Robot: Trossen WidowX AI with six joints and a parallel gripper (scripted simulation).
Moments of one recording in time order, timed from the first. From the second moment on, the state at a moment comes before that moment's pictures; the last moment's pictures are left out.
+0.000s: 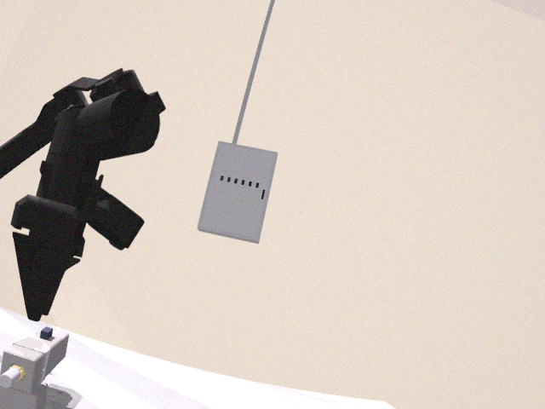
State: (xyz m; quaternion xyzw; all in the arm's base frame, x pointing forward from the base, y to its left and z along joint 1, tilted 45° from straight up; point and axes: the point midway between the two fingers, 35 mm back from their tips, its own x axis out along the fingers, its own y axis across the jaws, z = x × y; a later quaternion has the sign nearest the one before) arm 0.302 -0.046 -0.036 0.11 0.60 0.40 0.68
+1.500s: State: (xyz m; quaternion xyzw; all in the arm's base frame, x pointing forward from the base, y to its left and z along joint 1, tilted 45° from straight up) arm 0.299 -0.043 -0.102 -0.35 0.19 0.71 0.58
